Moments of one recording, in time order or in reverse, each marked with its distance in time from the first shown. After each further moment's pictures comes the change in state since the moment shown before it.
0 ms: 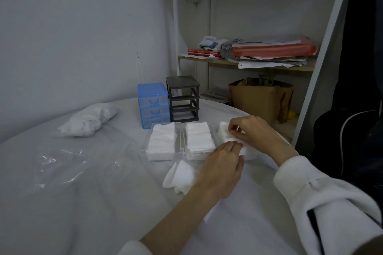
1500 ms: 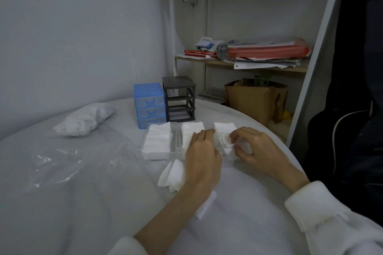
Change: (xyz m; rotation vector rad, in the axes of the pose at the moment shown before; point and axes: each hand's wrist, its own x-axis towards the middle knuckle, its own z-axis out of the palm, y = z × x) left_hand 0.000 0.001 -0.018 -0.045 0.215 -0.340; right_hand -0.055 -0.014 0.000 0.245 0.181 -0.011
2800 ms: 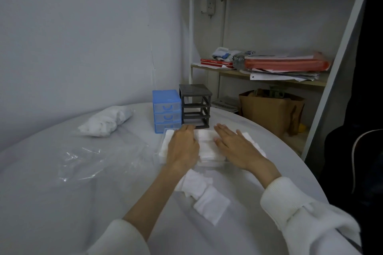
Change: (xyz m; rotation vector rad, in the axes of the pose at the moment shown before) left_hand 0.041 -0.058 -0.041 0.055 -0.017 -0.117; right_hand 0.059 -0.061 0.021 -0.043 -0.442 0.207
